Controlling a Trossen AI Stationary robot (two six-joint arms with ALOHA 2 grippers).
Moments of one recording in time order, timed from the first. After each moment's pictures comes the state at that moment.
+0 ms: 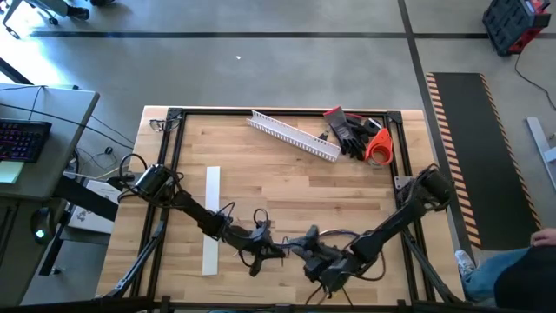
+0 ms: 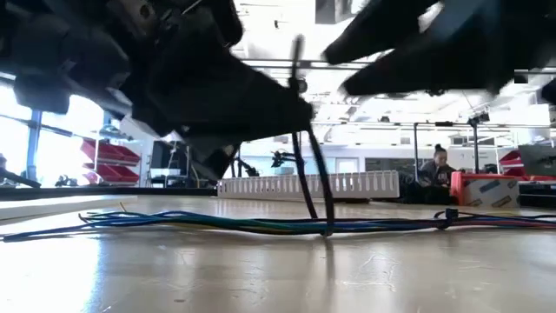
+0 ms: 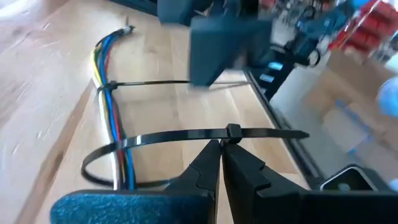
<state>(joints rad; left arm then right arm) -0.50 2.03 0.80 0.96 -0.20 -0.45 0.72 1.91 1.08 0.08 0.87 -0.40</state>
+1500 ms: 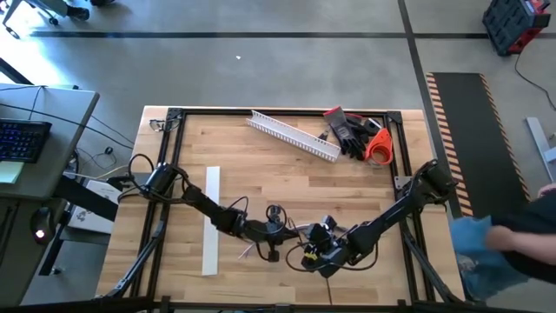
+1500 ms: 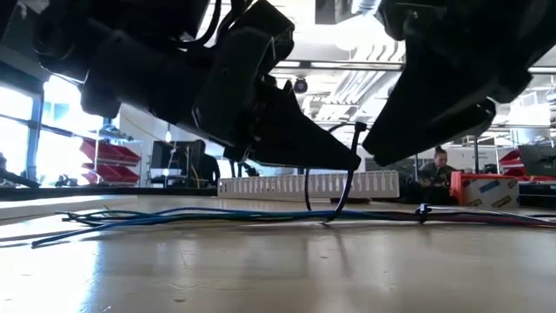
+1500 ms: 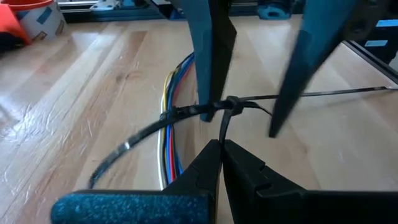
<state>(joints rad) -0.40 2.09 0.93 0.78 -0.36 -0.12 0.63 1.87 1.08 -0.26 0.62 1.03</state>
